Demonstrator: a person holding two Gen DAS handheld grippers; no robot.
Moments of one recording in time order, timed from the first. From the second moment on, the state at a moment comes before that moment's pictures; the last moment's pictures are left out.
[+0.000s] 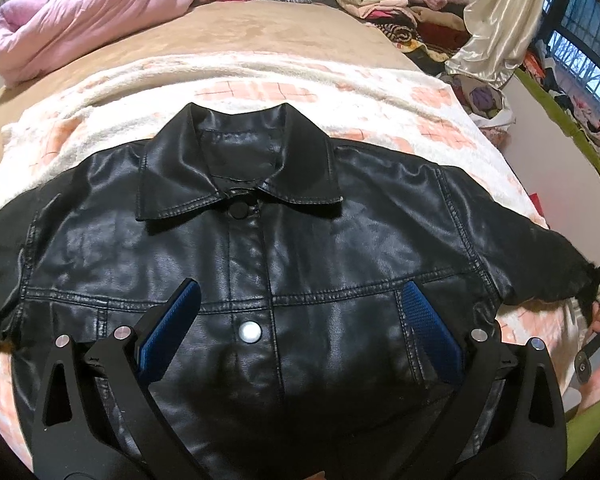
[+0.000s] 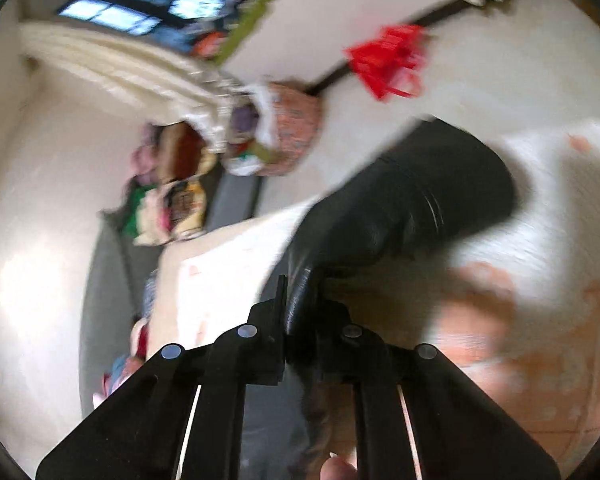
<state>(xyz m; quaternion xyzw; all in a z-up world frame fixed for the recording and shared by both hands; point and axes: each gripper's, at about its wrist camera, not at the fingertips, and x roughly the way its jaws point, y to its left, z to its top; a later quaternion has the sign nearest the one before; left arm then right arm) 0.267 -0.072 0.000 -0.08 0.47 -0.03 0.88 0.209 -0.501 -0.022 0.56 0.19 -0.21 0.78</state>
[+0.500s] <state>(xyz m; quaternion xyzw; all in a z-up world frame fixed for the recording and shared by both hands) 0.255 -0.017 0.032 -0.16 0.42 -0.03 0.89 0.256 -0.282 0.090 0.12 0.21 0.12 0.96</state>
